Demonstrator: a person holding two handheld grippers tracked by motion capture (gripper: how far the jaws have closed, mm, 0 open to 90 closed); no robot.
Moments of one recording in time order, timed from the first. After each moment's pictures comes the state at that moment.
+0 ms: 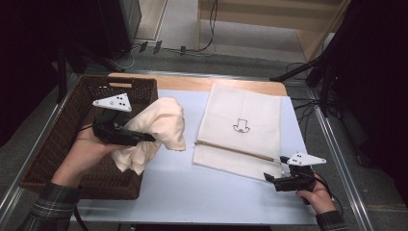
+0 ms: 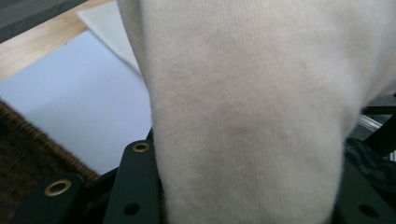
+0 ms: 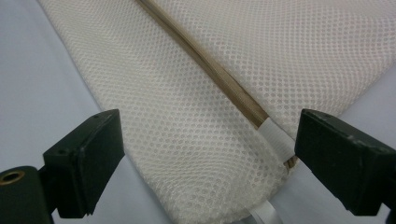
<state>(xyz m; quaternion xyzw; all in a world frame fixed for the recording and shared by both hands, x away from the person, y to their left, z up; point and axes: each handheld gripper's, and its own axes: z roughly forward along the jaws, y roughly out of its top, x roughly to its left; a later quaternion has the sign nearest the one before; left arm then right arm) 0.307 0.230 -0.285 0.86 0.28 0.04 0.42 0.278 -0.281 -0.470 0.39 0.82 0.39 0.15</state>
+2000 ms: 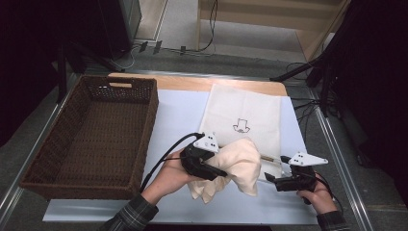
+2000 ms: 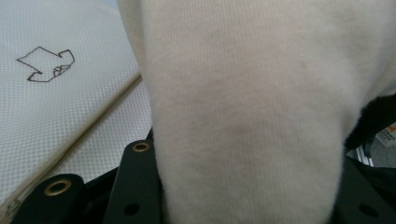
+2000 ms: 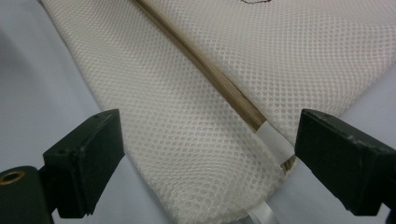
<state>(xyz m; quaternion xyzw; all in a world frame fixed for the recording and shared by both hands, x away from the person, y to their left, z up) 0.284 0.055 -0.368 0.89 0.16 -0.02 0.42 0.277 -0.283 -0.468 0.38 0.82 0.40 0.15</state>
